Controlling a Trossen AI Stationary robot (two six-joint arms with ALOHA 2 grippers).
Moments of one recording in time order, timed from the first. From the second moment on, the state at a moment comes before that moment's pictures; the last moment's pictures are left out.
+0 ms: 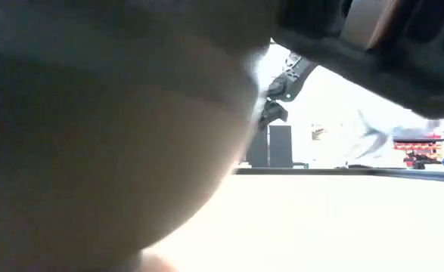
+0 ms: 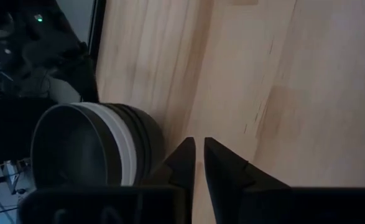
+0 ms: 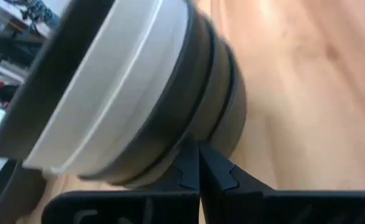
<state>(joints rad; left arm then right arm) -0.30 2.25 2.35 -1.57 -0.68 -0.43 -0.69 2.18 1.54 -0.20 -0.98 -0.01</state>
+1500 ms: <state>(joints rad) -0.57 2.25 2.35 -1.57 -0.25 -0.86 -0.25 1.56 1.22 -0.60 -0.59 -0.12</state>
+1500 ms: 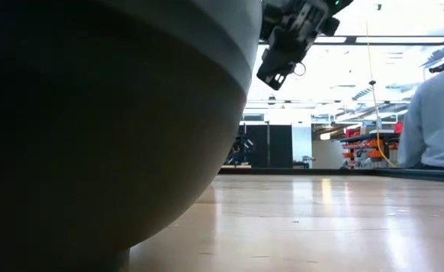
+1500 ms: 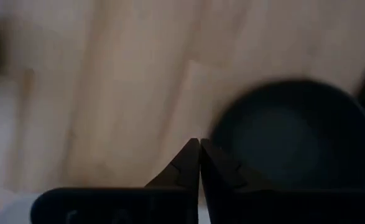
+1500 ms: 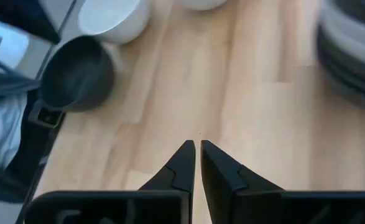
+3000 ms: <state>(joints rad) -0.51 2.38 2.35 -1.42 0.02 -0.70 0.20 1.34 1.01 -0.55 -0.20 0.05</state>
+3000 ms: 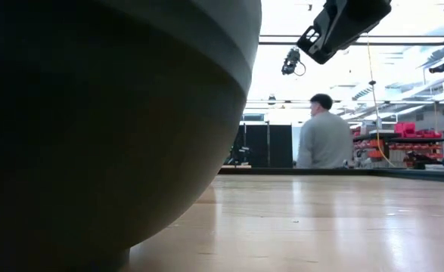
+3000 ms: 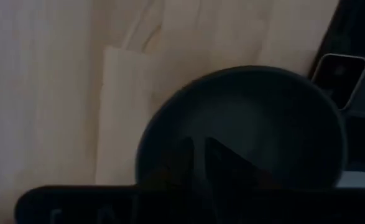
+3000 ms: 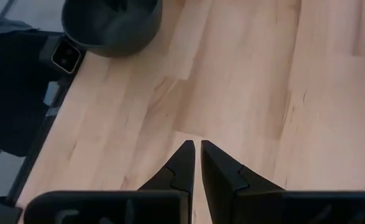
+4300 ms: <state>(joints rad) -0.46 2.42 2.31 -1.57 -0.03 -0.70 0.32 1.25 1.01 -0.56 -0.07 0.13</state>
